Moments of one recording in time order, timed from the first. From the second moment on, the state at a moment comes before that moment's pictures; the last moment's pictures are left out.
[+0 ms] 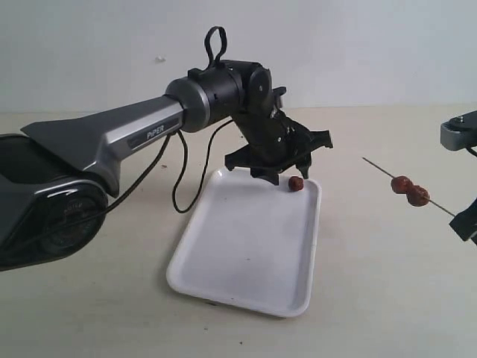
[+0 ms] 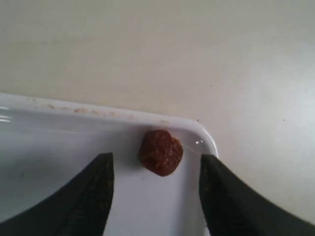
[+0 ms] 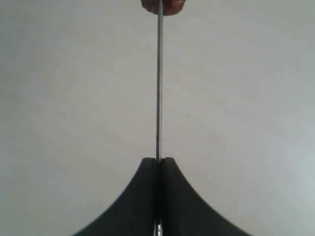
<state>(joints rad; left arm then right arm) -0.70 2.63 -2.39 -0.20 0.96 -0.52 -0.12 1.43 -0.85 0.07 0.91 -0.39</state>
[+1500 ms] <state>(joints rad) -0.65 2.65 -2.39 -0.21 0.99 -0.52 -0.12 1.43 -0.85 0.07 0.91 -0.39</state>
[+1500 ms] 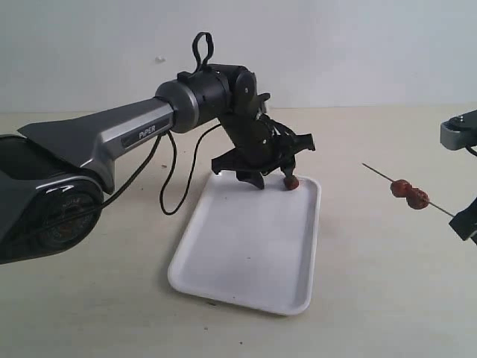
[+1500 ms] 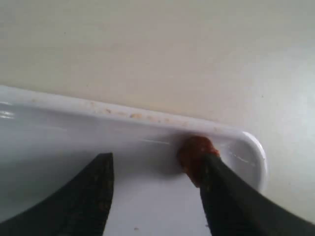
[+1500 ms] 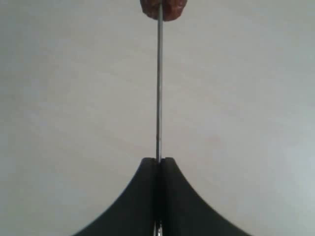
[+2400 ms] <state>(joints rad) -0.68 2.57 -2.39 -0.18 0.95 0.38 -0.12 1.43 -0.85 0.07 0.90 -0.39</state>
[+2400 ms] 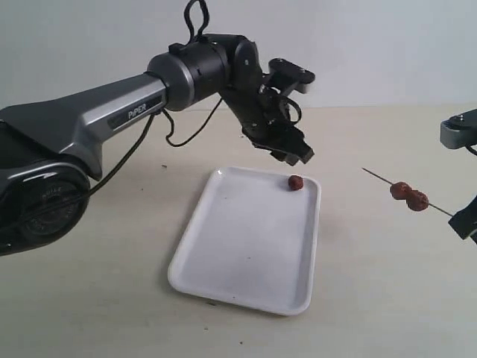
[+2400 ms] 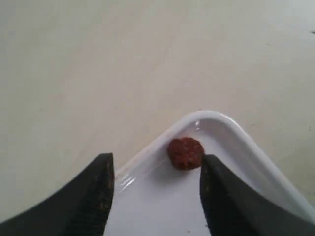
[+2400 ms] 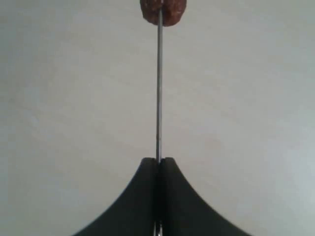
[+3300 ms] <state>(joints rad) -0.77 2.59 -2.39 0.02 0.93 0.36 -0.12 1.43 -0.85 0.07 0.92 -0.39</state>
